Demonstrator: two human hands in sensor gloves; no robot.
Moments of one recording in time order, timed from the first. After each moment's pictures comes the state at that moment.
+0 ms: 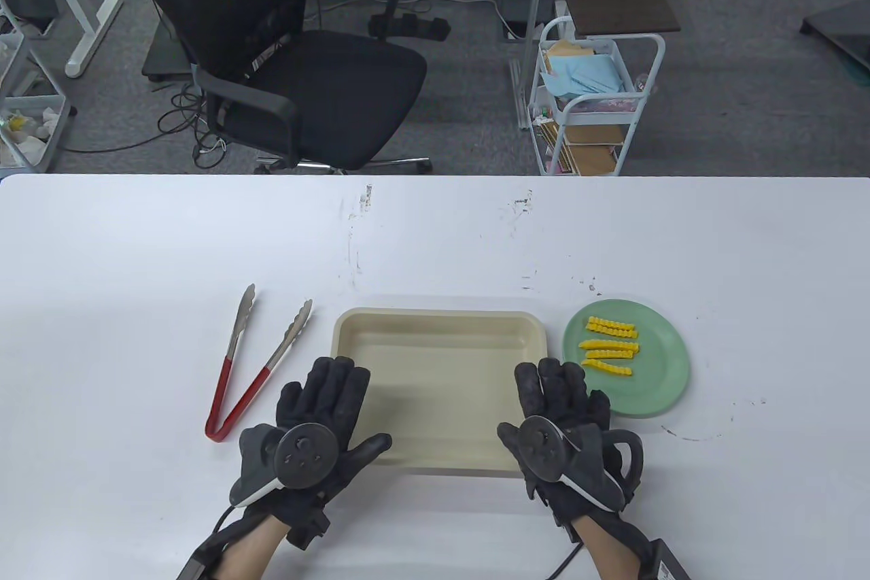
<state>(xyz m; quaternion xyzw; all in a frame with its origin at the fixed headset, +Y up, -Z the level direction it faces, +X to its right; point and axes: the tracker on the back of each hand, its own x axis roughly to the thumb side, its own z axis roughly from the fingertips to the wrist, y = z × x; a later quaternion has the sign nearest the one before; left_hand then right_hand) -0.200 -0.723 -0.236 0.02 -0.20 0.17 0.97 0.125 -0.719 -0.237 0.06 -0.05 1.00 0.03</state>
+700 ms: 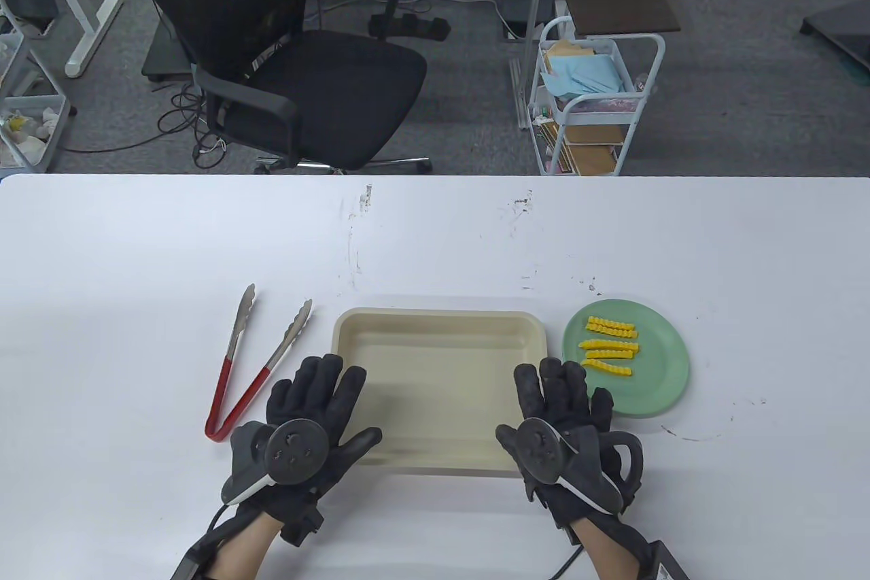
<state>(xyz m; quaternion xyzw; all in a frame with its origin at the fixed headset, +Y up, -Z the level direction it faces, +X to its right) -0.207 -0.724 -0.238 0.02 -0.19 0.17 0.97 0.122 -0.720 -0.235 0.07 -0.06 1.00 0.03</state>
